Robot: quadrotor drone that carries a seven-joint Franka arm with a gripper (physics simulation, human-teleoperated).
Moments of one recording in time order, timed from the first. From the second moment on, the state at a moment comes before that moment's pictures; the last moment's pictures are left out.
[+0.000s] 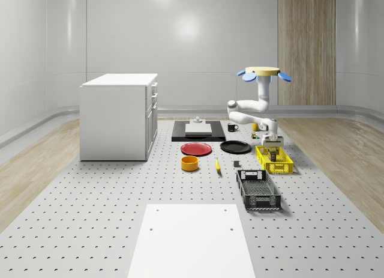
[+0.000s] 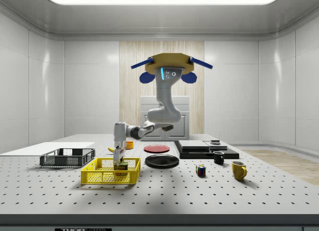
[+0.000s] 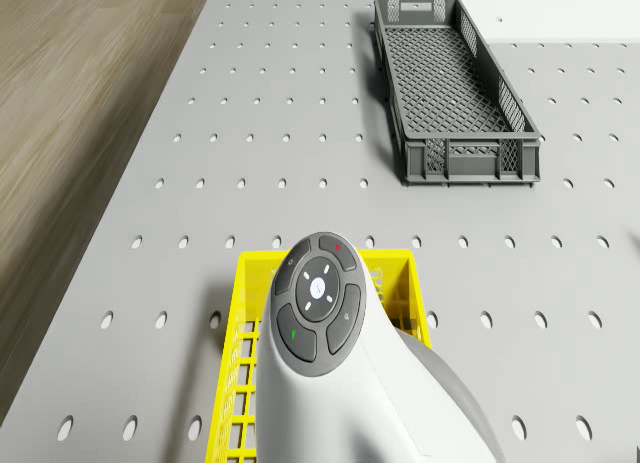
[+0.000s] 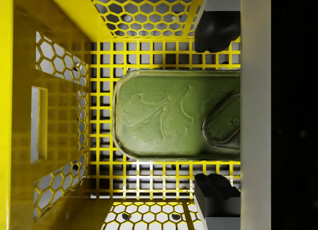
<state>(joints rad) -1.24 -1.51 1.15 -2.77 -1.99 1.66 1.69</state>
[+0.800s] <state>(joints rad) -1.23 -1.50 1.17 -2.78 -1.97 1.64 1.69</state>
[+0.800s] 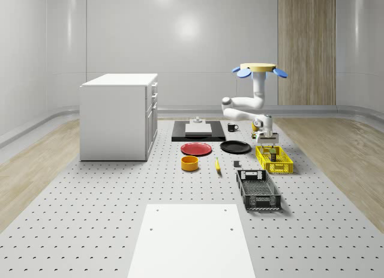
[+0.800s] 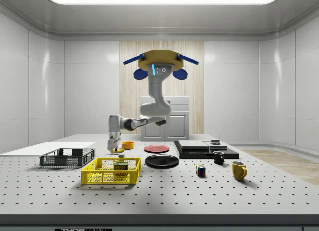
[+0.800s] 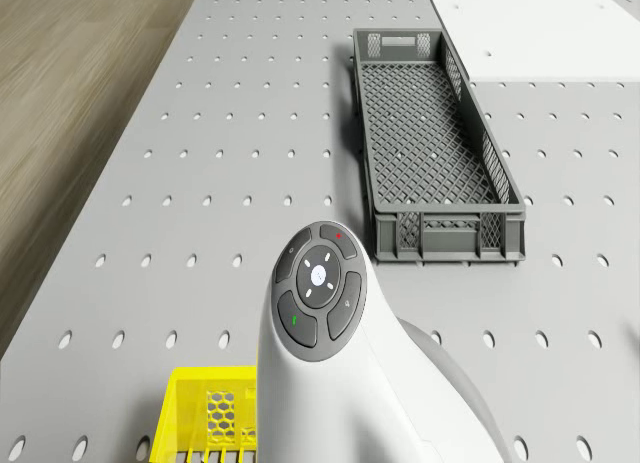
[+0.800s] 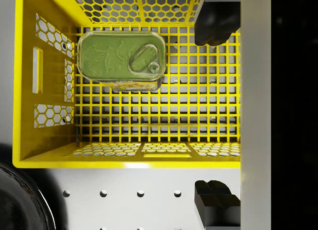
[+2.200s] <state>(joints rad) -1.23 -1.49 1.17 -2.78 -1.98 1.63 1.68</state>
